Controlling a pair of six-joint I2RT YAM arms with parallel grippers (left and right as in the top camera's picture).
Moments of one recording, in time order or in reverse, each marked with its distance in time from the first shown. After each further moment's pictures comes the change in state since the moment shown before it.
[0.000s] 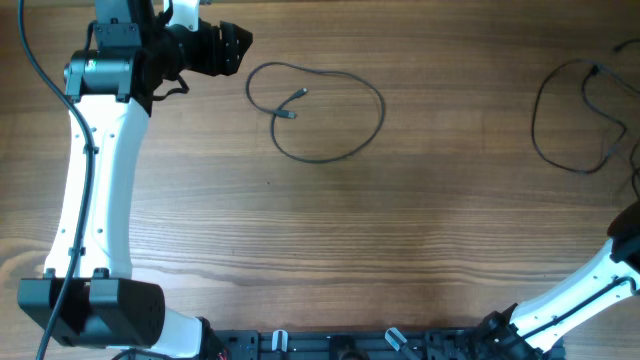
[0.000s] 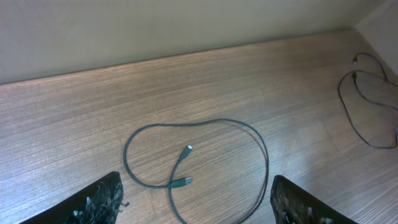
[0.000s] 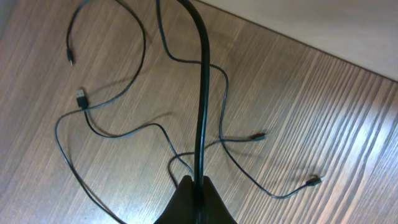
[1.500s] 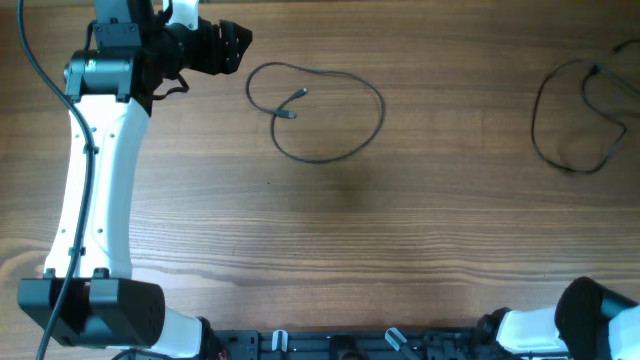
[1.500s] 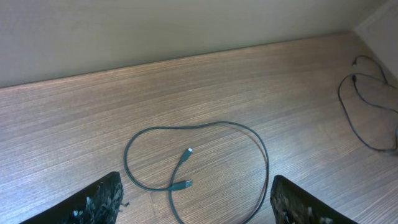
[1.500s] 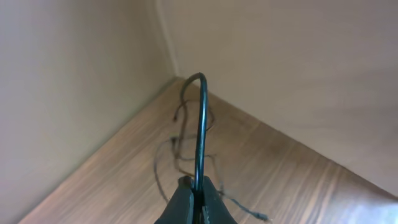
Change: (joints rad) left arm 0.000 0.000 0.000 0.013 0.000 -0.005; right arm 0.267 -0.566 0.176 -0.158 0.177 -0.065
